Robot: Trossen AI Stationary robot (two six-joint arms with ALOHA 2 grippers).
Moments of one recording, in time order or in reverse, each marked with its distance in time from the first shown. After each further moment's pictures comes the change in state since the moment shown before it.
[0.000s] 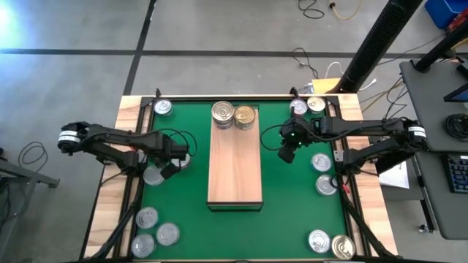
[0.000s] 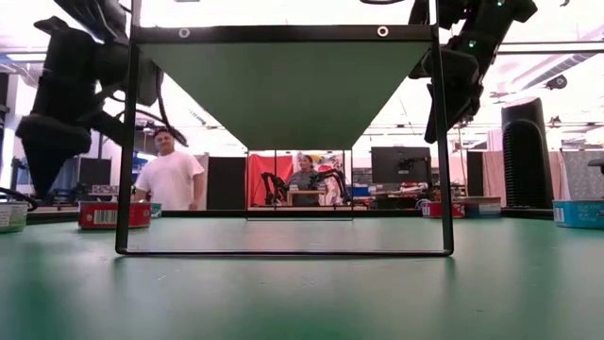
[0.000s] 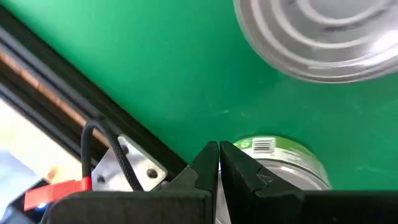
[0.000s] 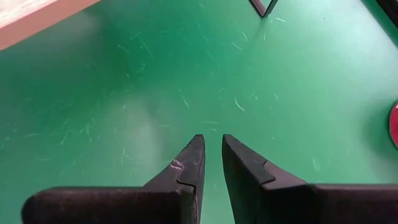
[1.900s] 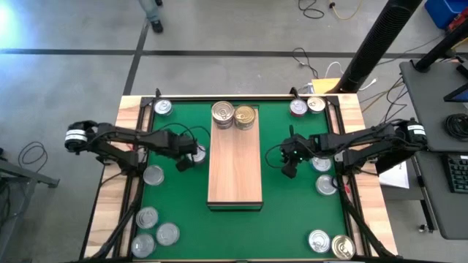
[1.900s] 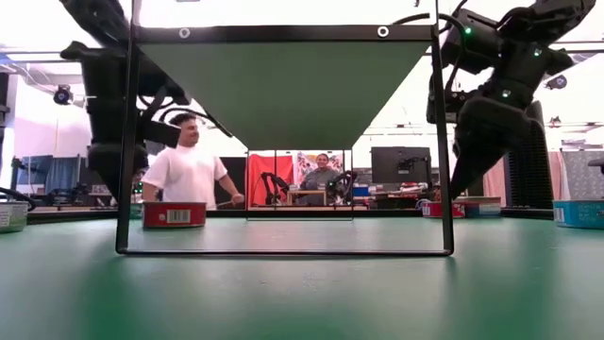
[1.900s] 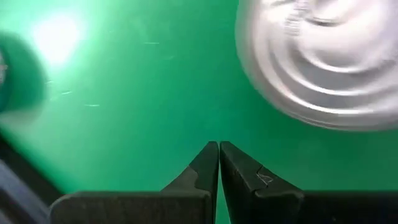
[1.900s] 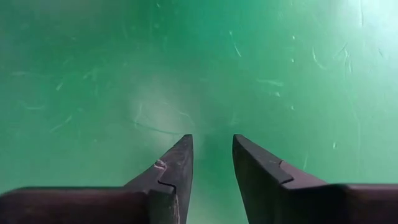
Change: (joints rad) left arm 0.063 0.093 -0.002 0.402 -0.216 0.233; right arm 0.098 0.000 -0.343 0.376 -0.066 0.001
